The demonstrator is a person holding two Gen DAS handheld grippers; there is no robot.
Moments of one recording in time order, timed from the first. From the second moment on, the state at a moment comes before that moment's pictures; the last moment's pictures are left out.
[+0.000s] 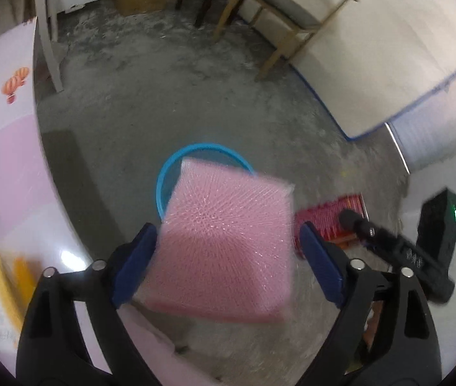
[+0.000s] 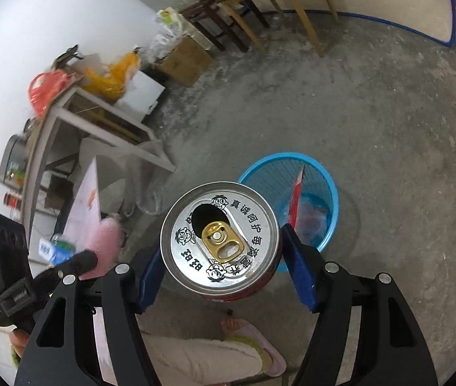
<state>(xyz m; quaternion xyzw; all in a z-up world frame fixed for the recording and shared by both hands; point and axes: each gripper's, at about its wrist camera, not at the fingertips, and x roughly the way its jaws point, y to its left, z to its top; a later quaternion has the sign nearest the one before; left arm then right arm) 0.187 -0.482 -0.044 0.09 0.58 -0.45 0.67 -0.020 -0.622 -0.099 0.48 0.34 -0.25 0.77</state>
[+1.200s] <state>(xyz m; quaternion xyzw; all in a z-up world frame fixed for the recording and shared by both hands) 0.184 -0.142 0.058 -0.06 0.43 -0.31 0.84 0.088 -0.623 -0.149 0.42 0.44 -0.21 0.77</state>
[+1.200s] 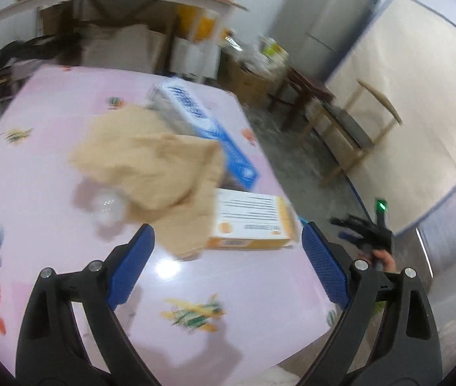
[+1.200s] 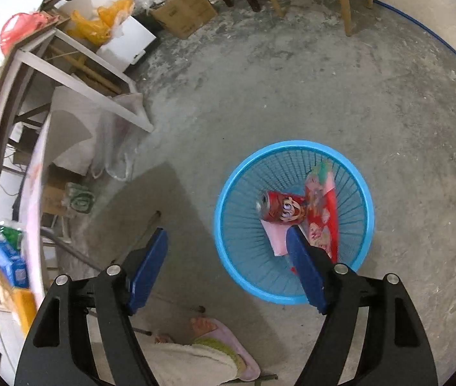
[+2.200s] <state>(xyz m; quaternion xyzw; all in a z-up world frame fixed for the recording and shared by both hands) 0.179 -0.014 -0.031 -0.05 0.45 -0.08 0.89 0.123 -0.324 0.055 -0.04 0.33 -0.13 0.94</state>
